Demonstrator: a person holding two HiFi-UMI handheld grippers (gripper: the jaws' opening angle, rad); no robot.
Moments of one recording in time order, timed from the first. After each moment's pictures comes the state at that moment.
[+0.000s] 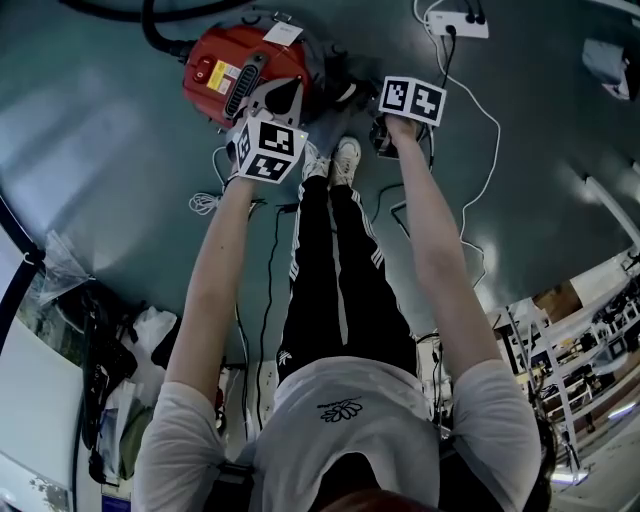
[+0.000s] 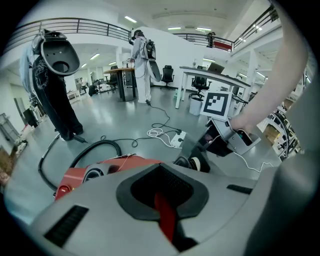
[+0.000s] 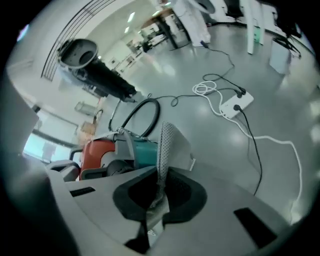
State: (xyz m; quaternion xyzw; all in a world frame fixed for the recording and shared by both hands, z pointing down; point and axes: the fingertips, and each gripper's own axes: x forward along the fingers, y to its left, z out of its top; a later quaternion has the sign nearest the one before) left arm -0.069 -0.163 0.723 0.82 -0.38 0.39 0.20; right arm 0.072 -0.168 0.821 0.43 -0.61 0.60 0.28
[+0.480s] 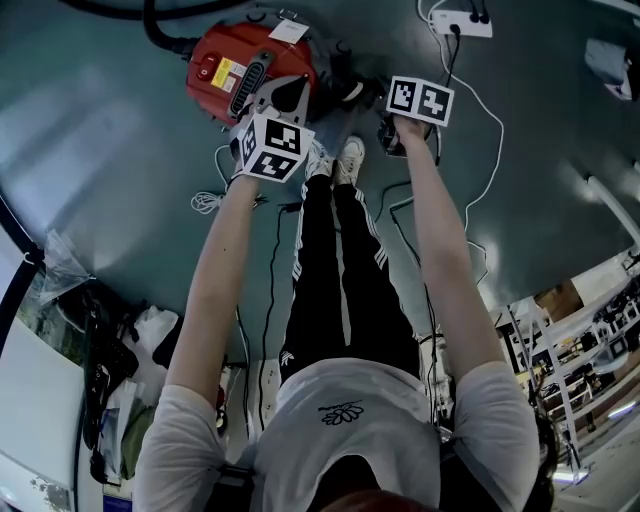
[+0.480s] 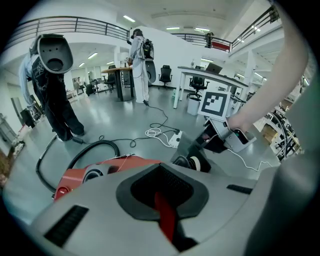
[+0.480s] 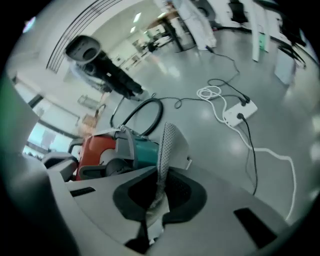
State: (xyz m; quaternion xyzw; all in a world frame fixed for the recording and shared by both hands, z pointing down) left arm -0.067 -0.163 0.722 0.82 -0.37 0.39 0.20; right arm 0.076 -0.171 0.821 0.43 -0.62 0.58 0.29
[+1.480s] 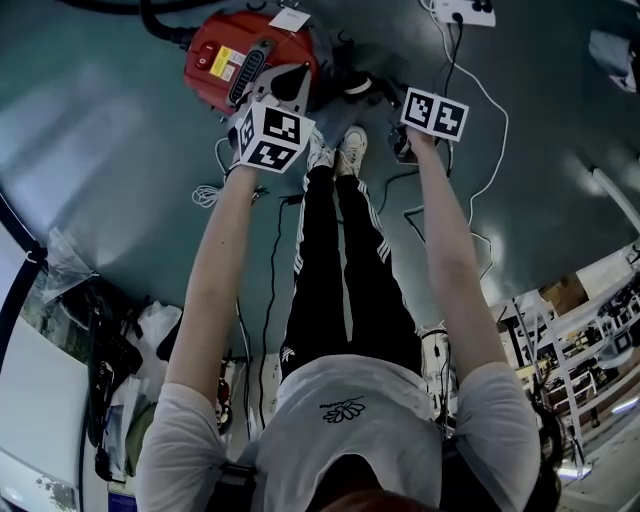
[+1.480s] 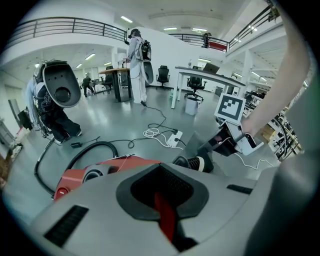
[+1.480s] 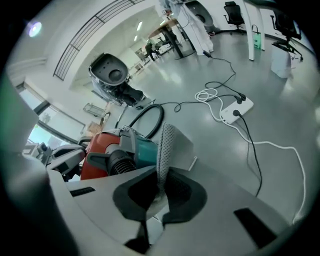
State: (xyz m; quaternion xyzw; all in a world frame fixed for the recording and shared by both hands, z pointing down) left arm -0.069 -0.160 0.722 0.83 -0.36 0.38 0.19; right arm 0.089 -0.141 0.815 0.43 -0.65 0.57 0.25
